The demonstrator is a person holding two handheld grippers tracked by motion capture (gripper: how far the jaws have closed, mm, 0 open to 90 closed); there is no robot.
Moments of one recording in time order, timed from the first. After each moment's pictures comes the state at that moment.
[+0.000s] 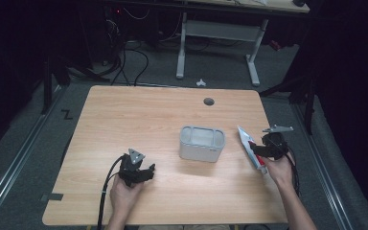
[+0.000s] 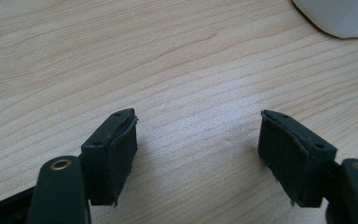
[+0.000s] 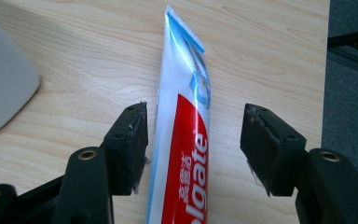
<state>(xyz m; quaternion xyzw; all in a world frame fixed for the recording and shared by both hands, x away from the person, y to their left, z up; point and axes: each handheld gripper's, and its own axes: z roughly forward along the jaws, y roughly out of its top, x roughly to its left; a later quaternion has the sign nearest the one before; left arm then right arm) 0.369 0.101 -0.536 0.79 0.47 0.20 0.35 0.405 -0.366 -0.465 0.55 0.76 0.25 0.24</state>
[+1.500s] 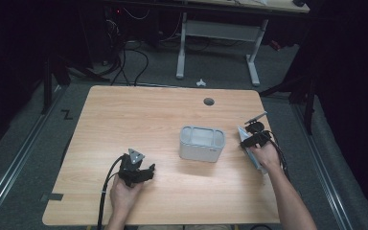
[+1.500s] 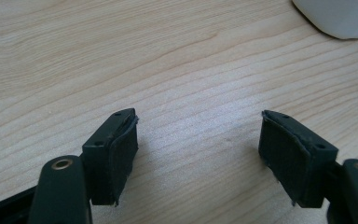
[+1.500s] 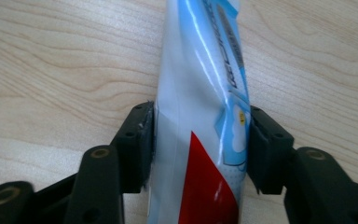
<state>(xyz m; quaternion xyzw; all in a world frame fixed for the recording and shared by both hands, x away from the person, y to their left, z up) 0.370 0.101 -0.536 0.79 0.47 0.20 0.36 0.476 -0.345 -0.494 0.58 0.80 0.12 0.13</state>
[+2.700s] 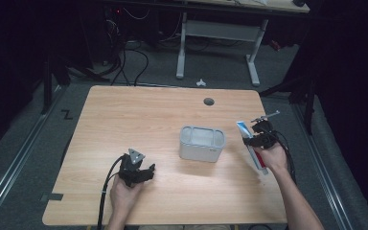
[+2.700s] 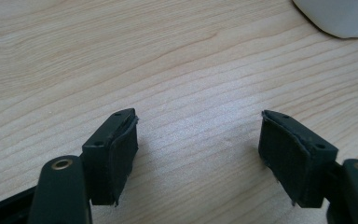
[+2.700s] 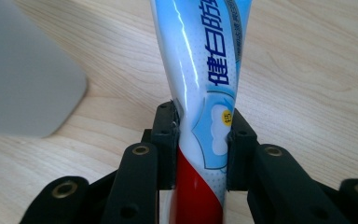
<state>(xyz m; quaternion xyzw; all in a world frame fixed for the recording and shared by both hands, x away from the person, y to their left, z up) 0.370 0.101 -0.536 0.79 0.47 0.20 0.35 0.440 -0.343 -0.447 0.54 0.80 0.21 0.14</state>
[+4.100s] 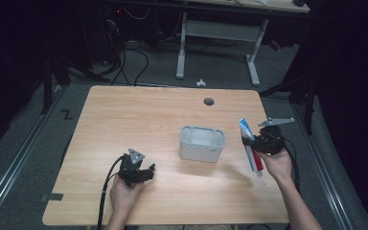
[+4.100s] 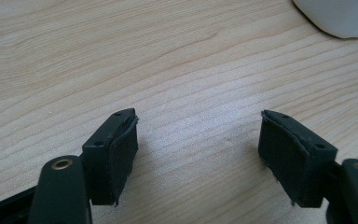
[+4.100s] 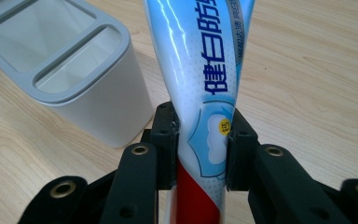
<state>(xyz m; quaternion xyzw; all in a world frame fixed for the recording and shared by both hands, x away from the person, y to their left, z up) 0.370 0.101 -0.536 0.79 0.47 0.20 0.35 0.395 -0.338 -0.416 0.49 0.79 0.33 0.16</state>
